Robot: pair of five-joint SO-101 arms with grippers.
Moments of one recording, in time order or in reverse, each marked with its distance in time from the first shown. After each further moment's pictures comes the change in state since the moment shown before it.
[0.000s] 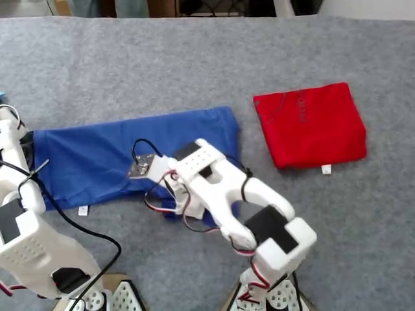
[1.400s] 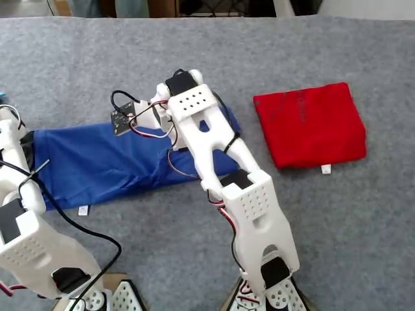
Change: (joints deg) left arm 0.0 0.0 0.1 0.0 0.0; right arm 7.6 30.5 -70.5 24.8 37.1
